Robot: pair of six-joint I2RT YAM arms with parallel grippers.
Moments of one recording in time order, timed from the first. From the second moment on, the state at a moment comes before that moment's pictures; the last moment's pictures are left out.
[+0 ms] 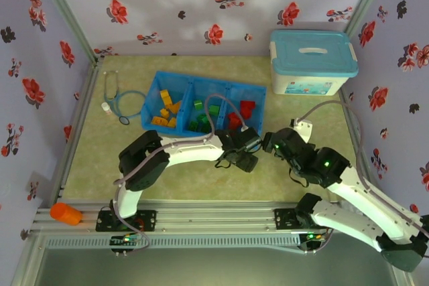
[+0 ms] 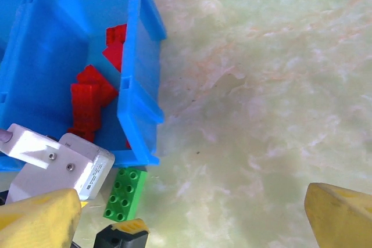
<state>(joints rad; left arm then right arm) -1.17 2.01 1.44 -0.60 -0.13 -0.49 0.85 0.77 0.86 -1.04 0.54 0.93</state>
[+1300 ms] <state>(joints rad) -1.02 2.22 1.71 -0.66 -0.14 -0.39 0.84 0.74 0.86 -1.06 0.57 0.99</state>
